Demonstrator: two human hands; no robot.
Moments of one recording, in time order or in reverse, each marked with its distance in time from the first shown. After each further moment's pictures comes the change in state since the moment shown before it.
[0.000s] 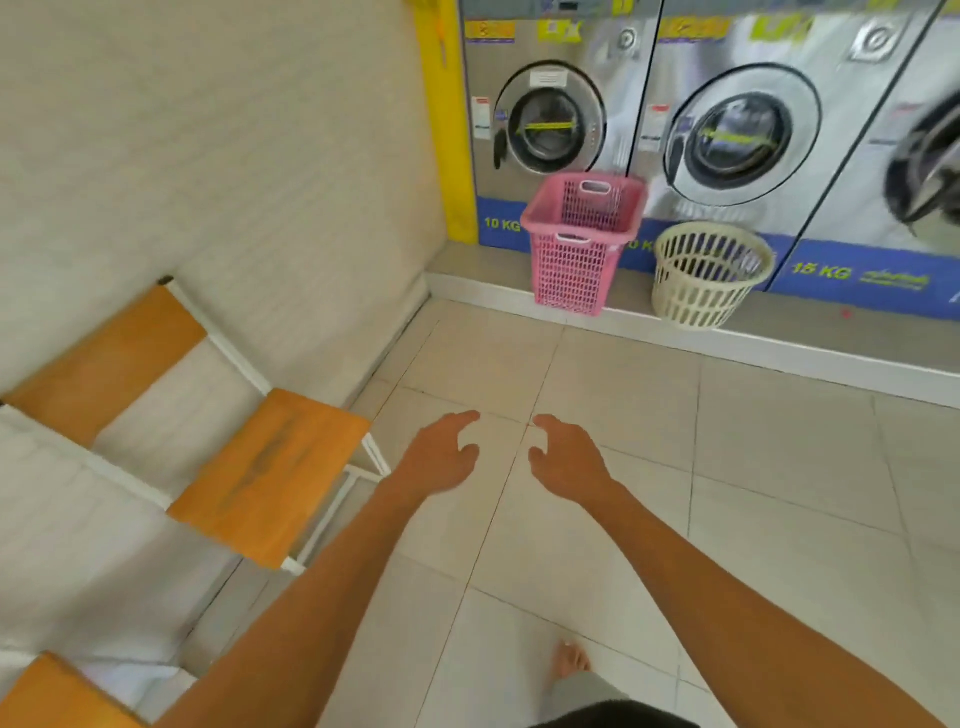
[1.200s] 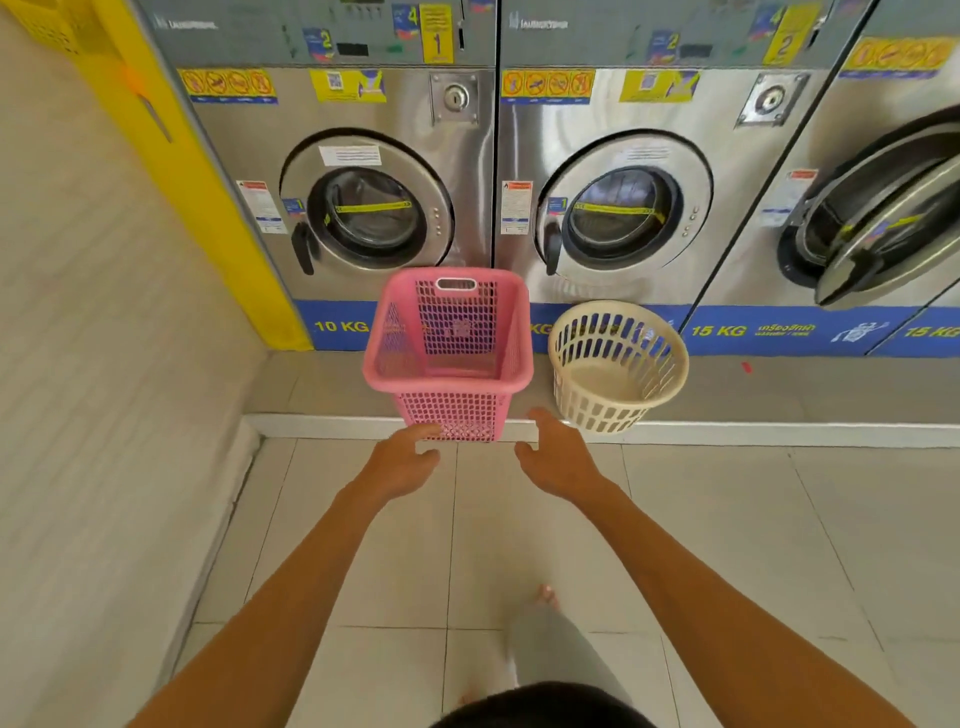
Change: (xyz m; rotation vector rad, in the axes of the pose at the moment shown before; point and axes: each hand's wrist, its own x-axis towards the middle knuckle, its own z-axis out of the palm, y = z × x) left_hand 0.705 0.195 -0.115 -0.044 -0.225 0.075; right_hand 0.584 0.066 -0.306 0.176 0.213 0.235
